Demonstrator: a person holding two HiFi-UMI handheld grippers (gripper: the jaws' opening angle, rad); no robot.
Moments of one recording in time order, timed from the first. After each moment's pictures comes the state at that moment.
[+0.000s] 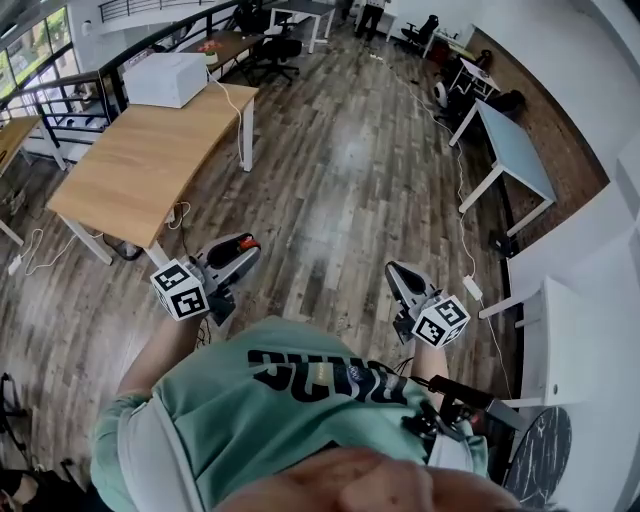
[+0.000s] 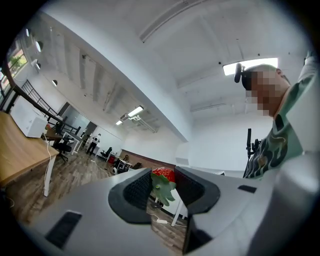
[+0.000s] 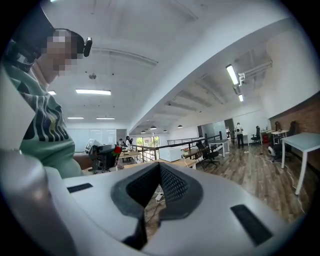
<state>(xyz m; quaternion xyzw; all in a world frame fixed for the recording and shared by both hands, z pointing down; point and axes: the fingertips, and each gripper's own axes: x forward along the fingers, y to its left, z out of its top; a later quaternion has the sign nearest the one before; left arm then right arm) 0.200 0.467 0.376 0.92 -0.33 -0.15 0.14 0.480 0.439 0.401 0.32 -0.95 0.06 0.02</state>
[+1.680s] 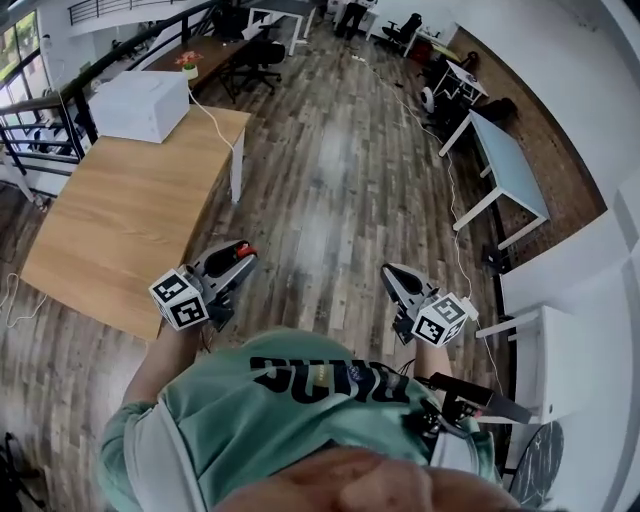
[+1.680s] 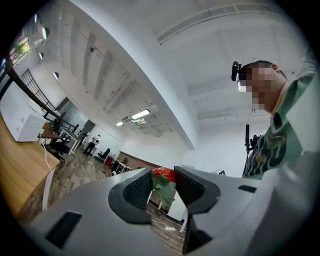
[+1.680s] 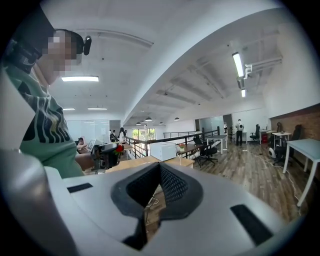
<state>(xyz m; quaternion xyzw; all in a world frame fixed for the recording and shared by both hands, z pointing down) 0.011 0.178 0.385 0.93 -0.30 -0.18 0.15 0.290 0.166 0.388 0.34 -0.94 0.06 0.07</state>
